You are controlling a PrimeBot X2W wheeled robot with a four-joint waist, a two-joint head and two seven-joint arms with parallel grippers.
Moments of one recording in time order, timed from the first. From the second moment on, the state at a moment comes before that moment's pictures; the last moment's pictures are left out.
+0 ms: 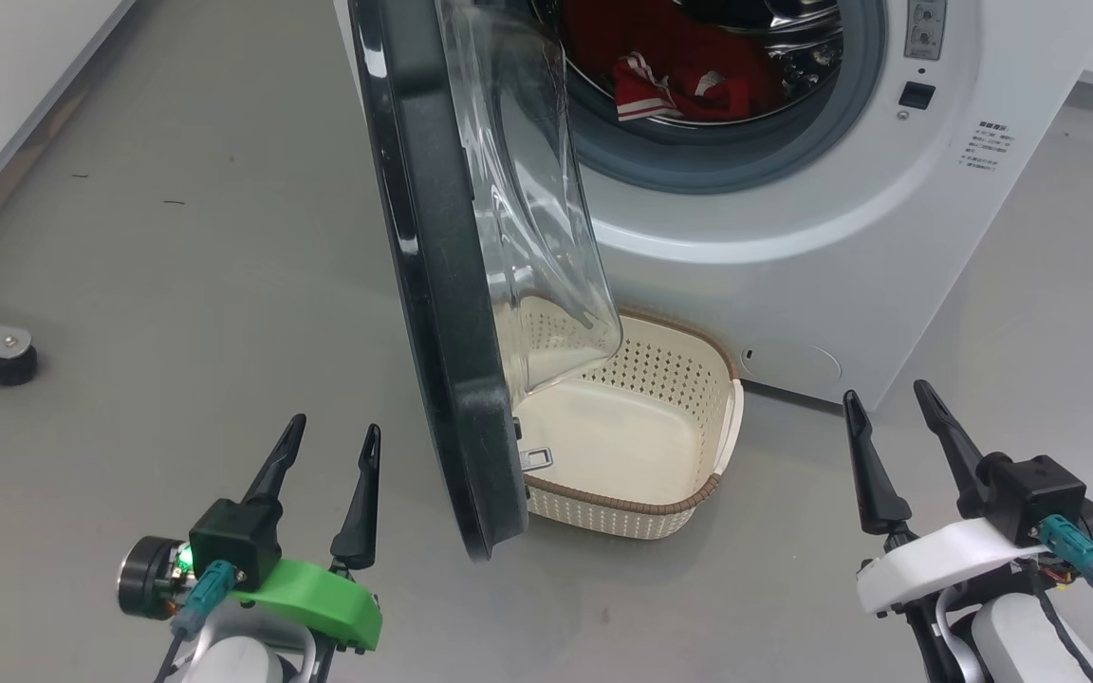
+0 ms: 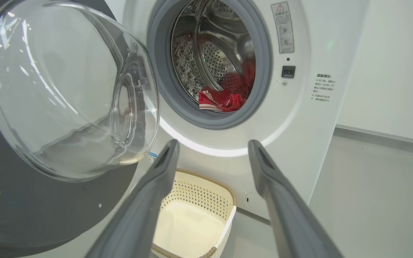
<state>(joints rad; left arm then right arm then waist) -0.14 0.03 -0.25 0.29 -0.26 -0.01 -0.25 -0.07 -0.24 0.31 0.19 0.45 -0.06 -0.26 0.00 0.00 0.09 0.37</state>
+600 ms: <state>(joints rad) -0.14 0.03 -0.26 0.29 -0.26 -0.01 -0.25 -0.07 -0.16 0.26 0.18 0.36 -0.06 -0.26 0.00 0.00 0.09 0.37</state>
